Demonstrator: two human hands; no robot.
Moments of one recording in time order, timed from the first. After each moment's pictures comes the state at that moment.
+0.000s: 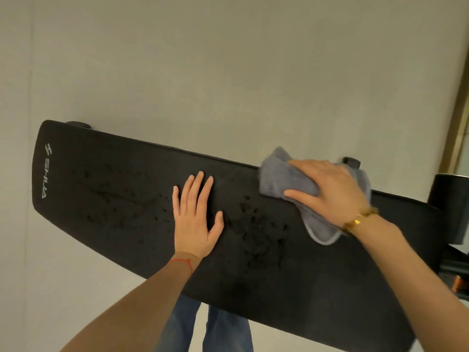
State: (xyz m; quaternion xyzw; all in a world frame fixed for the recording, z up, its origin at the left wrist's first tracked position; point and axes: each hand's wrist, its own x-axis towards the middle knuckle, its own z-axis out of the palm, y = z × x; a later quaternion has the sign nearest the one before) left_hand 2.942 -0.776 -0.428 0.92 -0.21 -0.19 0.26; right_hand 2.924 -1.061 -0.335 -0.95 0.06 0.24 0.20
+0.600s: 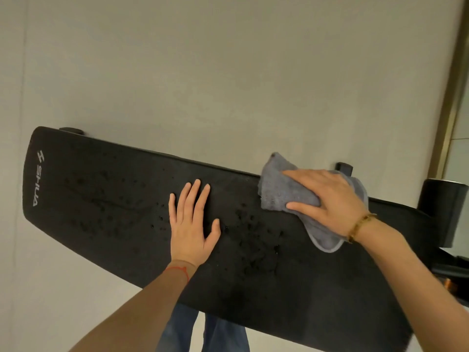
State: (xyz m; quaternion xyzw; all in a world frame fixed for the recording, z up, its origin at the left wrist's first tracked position) left_hand 2.942 -0.776 -0.427 0.92 -0.22 -0.19 0.26; right_hand 2.921 -1.071 -0.325 -0.93 0.05 0.29 0.21
